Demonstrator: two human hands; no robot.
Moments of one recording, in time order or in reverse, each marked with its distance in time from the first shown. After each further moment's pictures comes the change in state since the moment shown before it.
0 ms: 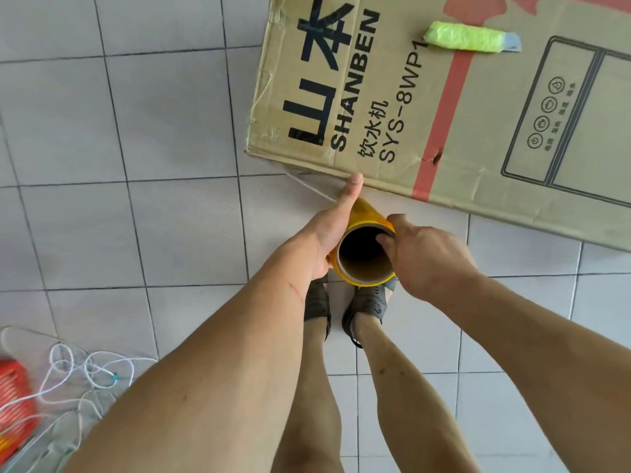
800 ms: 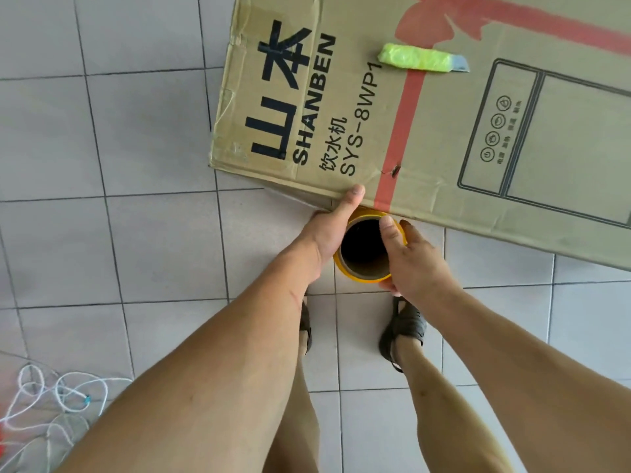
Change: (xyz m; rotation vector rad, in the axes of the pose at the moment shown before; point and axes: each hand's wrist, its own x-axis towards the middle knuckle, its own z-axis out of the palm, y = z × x) left_hand 0.010 0.008 0.044 0.058 0.014 0.165; right_hand -0.005 0.032 0.009 0.877 0.005 0.396
